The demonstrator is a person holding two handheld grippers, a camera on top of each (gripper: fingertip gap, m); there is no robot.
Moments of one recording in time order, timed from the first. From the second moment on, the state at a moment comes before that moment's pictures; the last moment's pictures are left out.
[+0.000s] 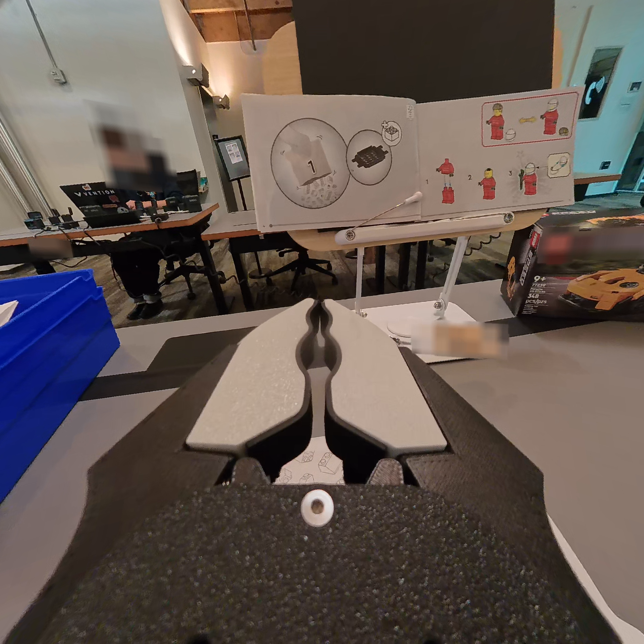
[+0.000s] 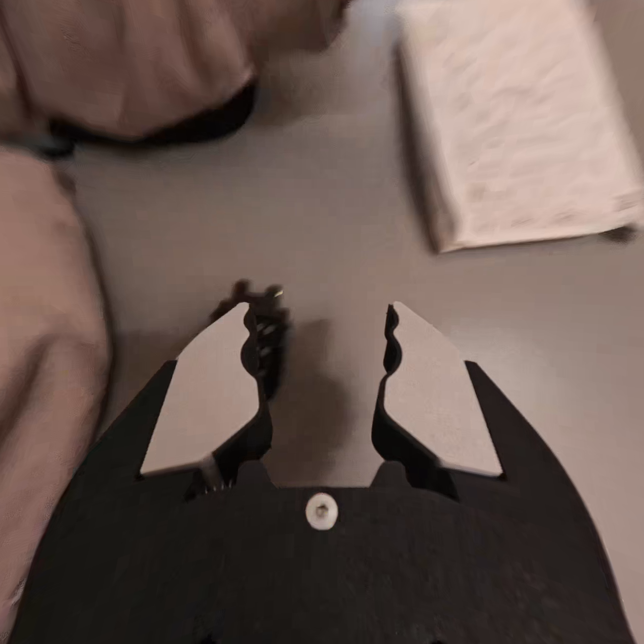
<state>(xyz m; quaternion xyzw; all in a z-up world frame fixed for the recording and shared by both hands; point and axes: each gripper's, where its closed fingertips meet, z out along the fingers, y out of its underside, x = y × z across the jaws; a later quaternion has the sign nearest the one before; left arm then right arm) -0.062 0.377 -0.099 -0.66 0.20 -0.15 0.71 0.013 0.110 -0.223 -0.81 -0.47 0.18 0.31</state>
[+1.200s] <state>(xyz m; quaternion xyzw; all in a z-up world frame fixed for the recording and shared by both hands) -0.056 0.378 -0.115 -0.67 0.20 -0.18 0.69 0.114 0.198 -0.230 -0.78 -0.55 0.12 0.28</state>
